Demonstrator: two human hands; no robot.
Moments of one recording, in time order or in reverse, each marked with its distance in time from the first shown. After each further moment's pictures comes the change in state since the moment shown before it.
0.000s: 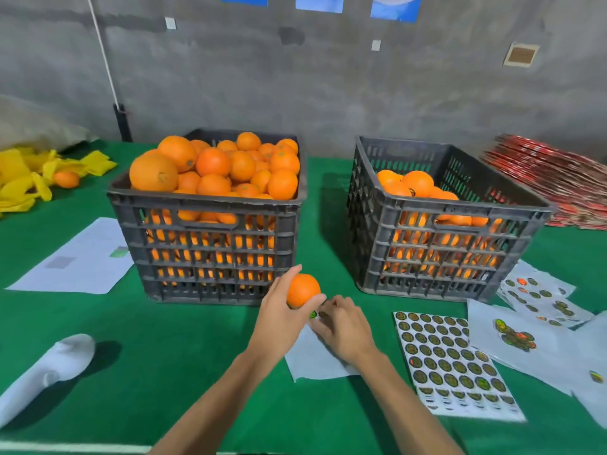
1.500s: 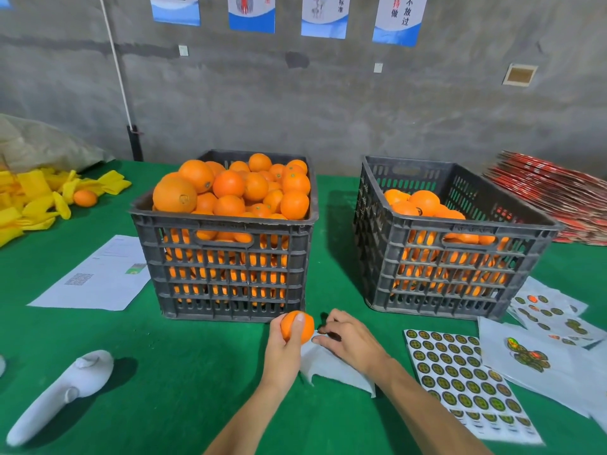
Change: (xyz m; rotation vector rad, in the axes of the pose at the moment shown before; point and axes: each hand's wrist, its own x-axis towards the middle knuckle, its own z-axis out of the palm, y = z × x) left_hand -0.017 -0.043 0.016 -0.308 0.143 -0.322; right_hand 0.019 0.011 0.005 0.140 -0.107 -0.208
